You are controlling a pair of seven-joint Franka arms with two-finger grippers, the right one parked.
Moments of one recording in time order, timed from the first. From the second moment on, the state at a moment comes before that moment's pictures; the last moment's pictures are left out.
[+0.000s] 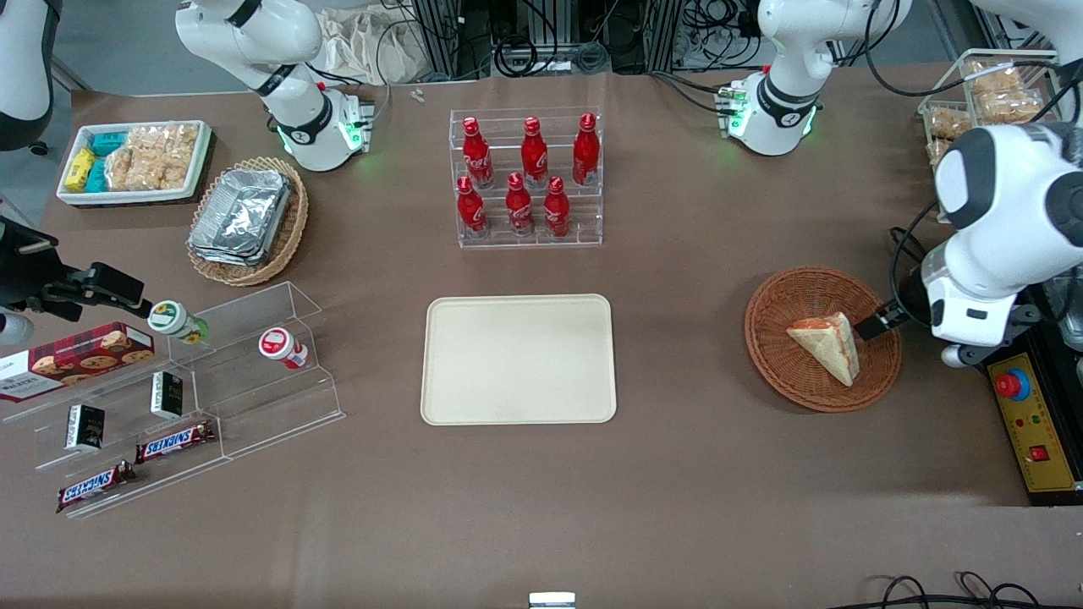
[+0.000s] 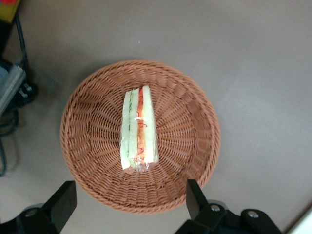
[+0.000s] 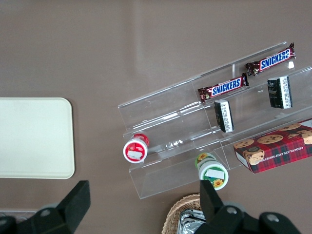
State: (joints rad) arm 0.03 0.10 -0.05 -2.02 0.03 2.08 -0.63
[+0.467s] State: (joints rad) arm 0.05 0.15 -0.04 -2.17 0.02 2.28 -0.76
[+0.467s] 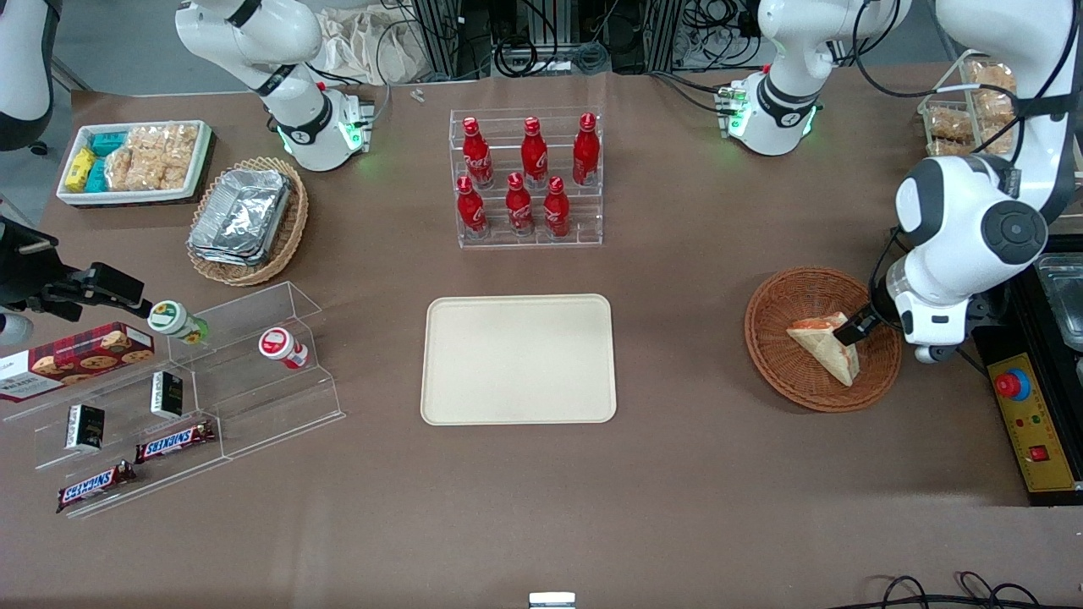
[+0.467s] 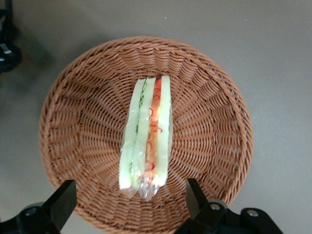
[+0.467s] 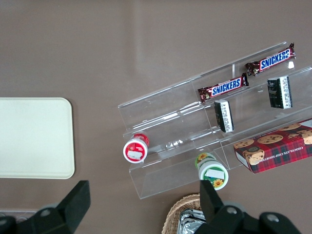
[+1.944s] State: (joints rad) arm 0.05 0.29 -0.04 -2.10 -0.06 2.38 -0.98
